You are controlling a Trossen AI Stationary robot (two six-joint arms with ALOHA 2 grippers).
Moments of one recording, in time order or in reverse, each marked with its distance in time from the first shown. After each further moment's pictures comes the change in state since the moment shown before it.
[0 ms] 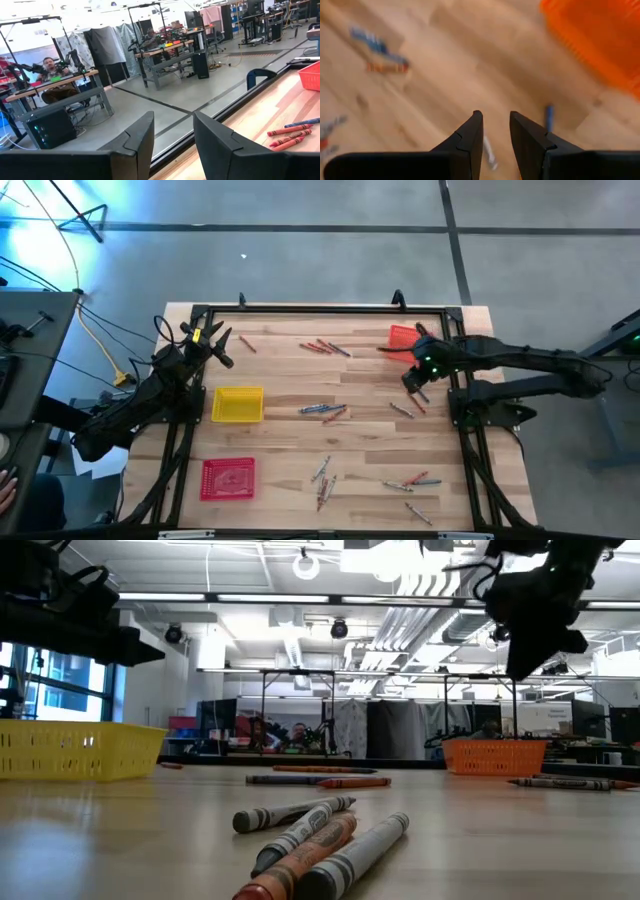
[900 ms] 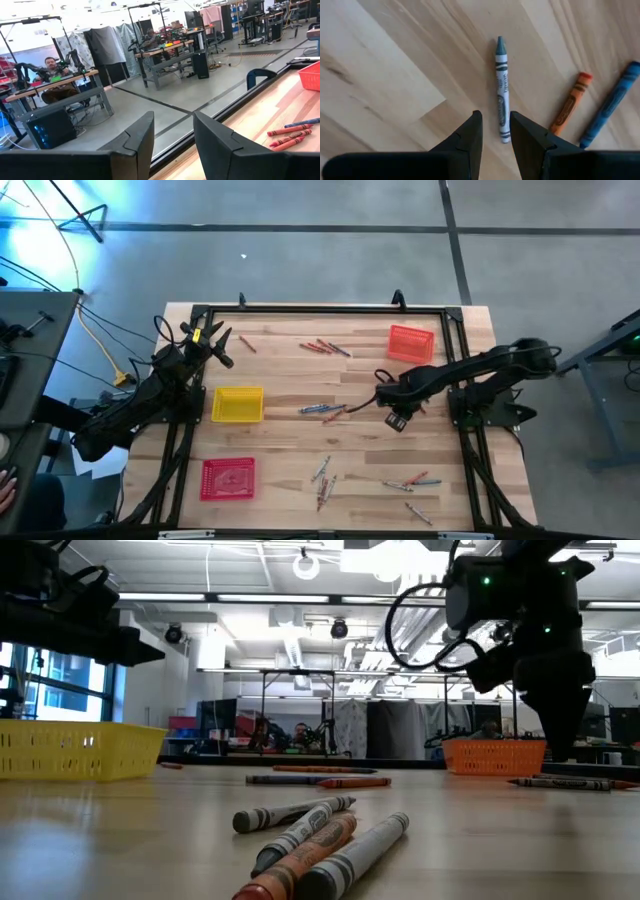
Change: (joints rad) left arm 0.000 0.000 0.000 0.000 0.000 0.000; right arm 0.283 0.525 -0.002 0.066 -0.020 -0.028
